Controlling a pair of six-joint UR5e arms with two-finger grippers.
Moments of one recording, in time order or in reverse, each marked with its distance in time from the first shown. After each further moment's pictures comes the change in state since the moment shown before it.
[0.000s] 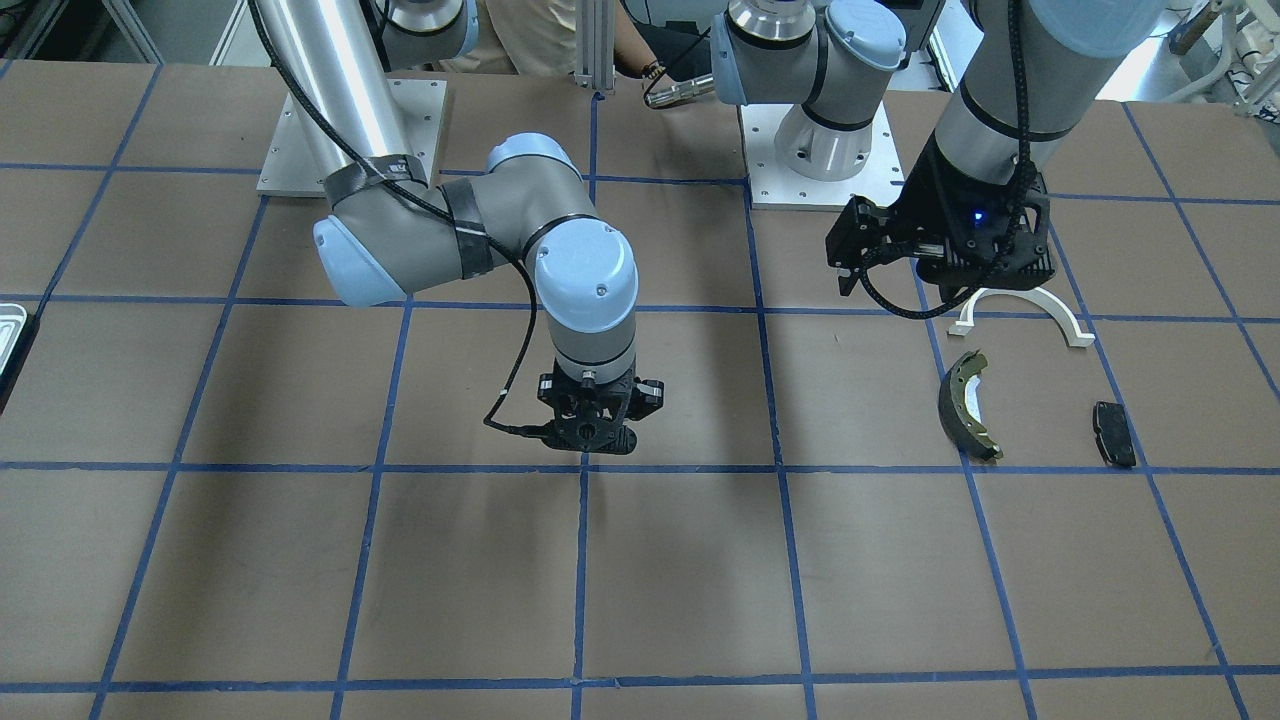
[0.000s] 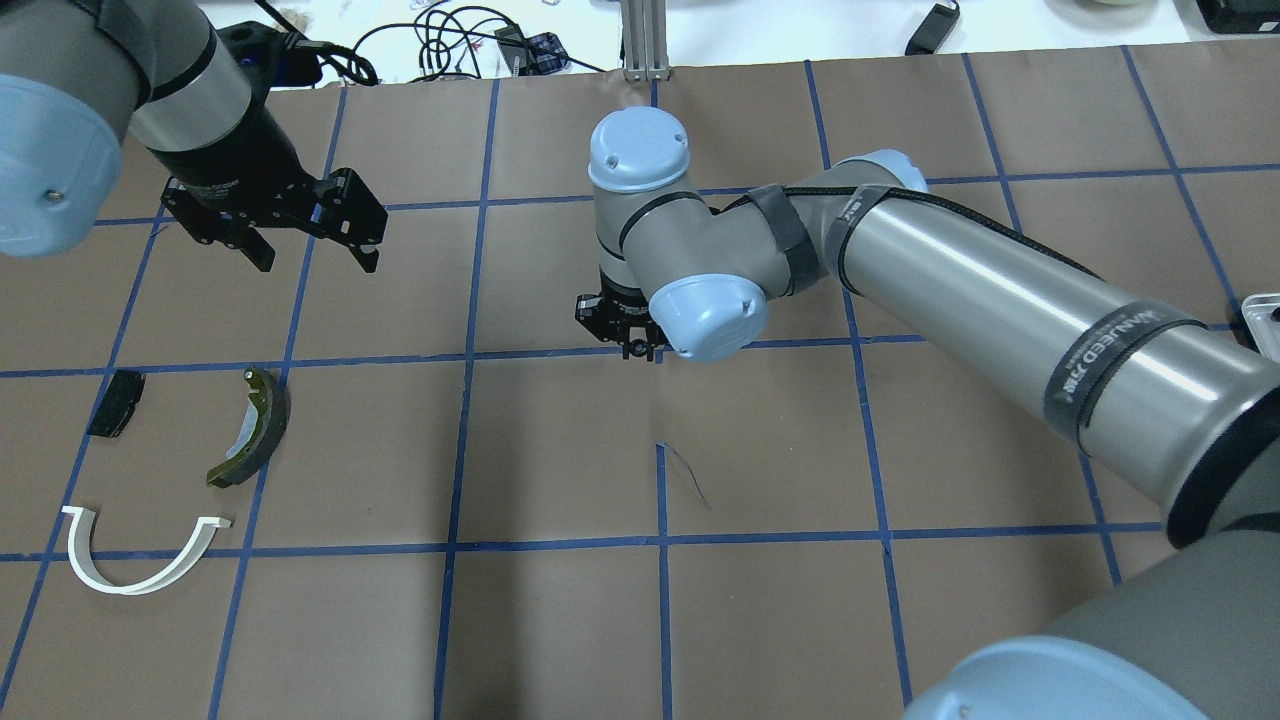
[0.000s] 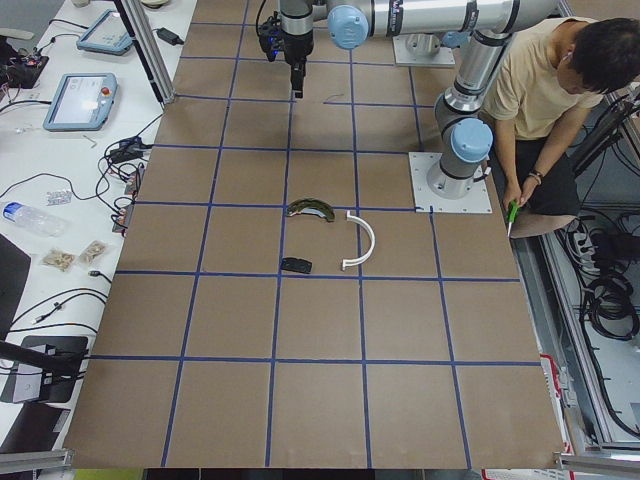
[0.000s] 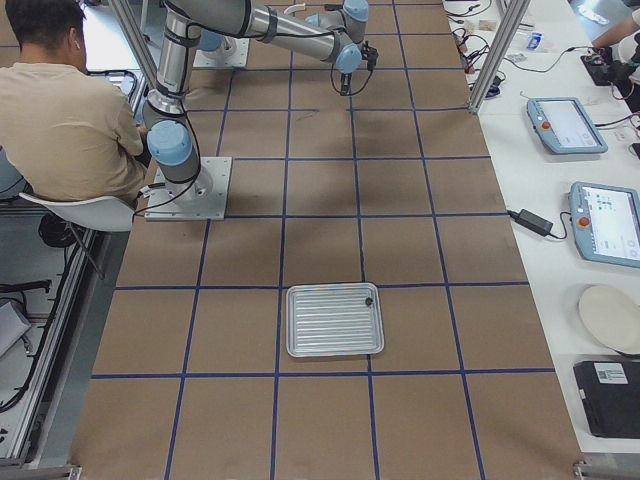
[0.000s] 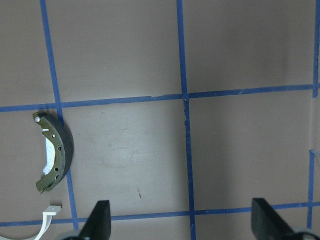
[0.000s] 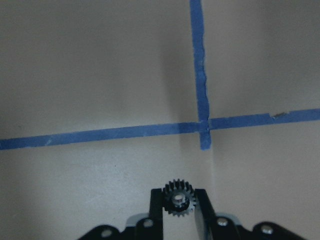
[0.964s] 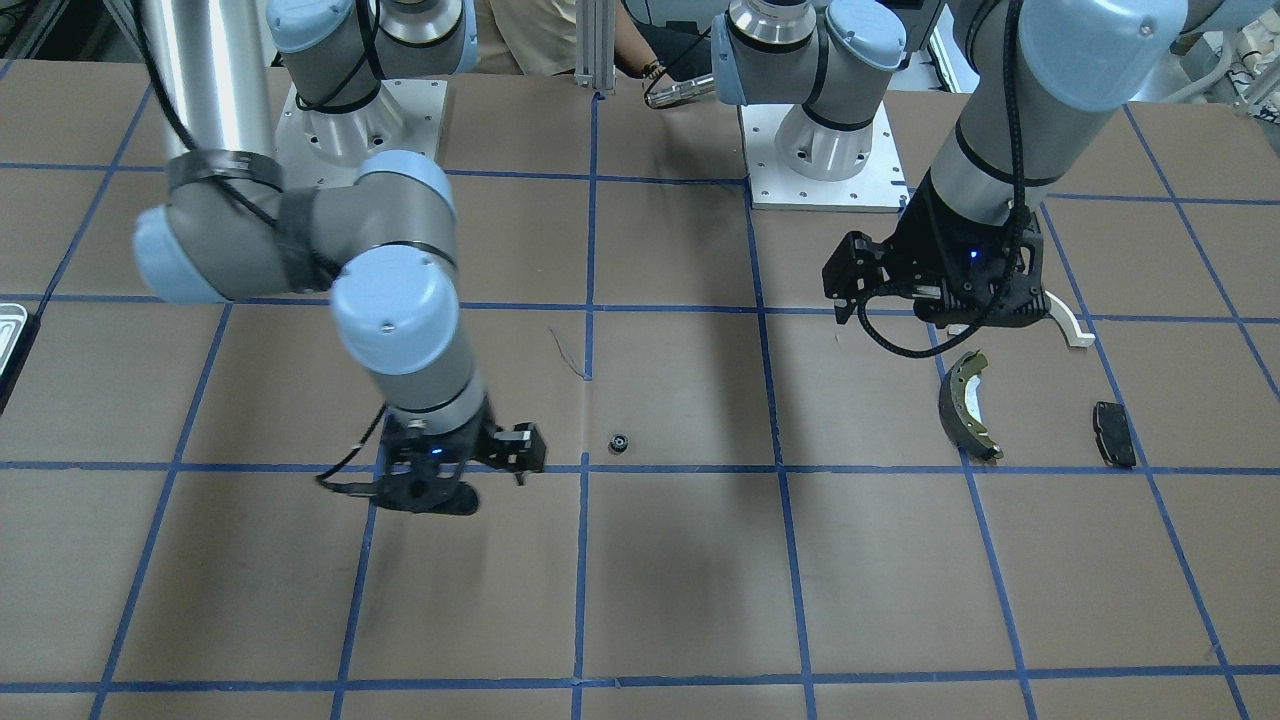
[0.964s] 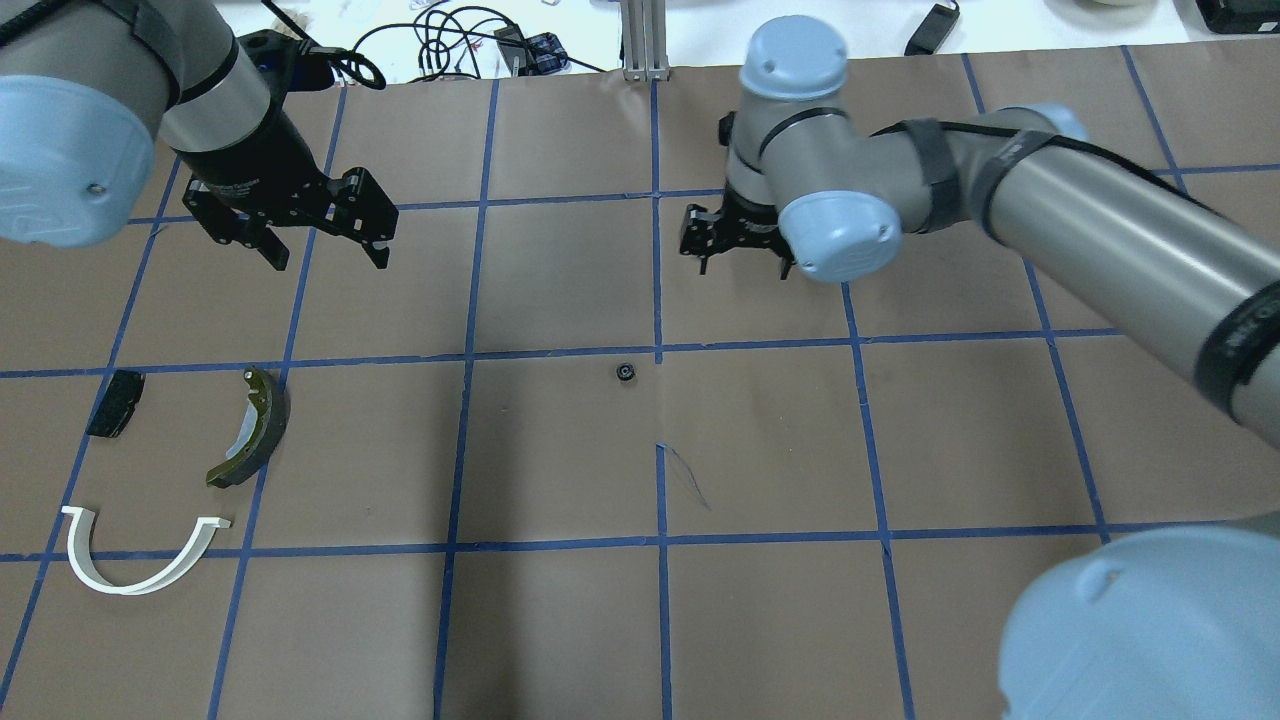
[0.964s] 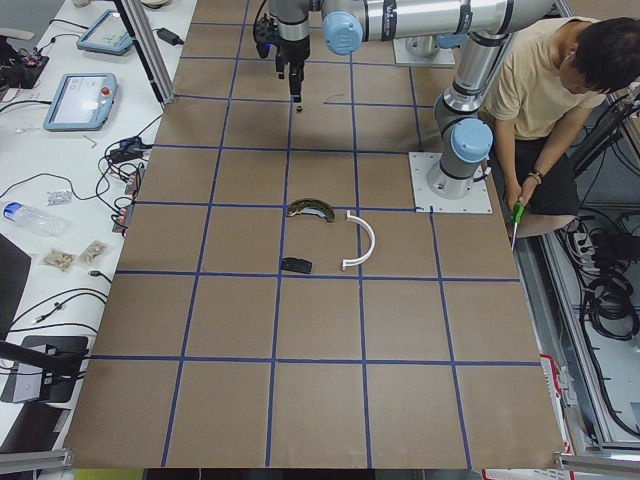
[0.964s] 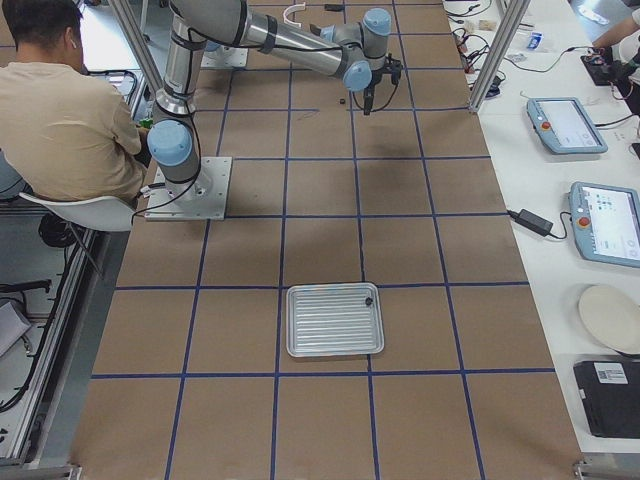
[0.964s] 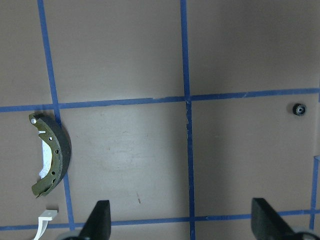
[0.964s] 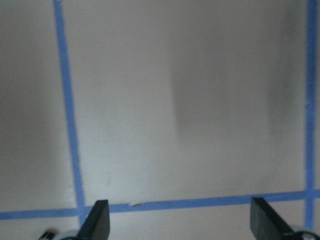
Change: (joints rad) left arm -0.005 -0.066 -0.005 0.081 -0.010 -0.047; right arm -0.298 -0.084 0.005 0.011 -0.023 -0.295
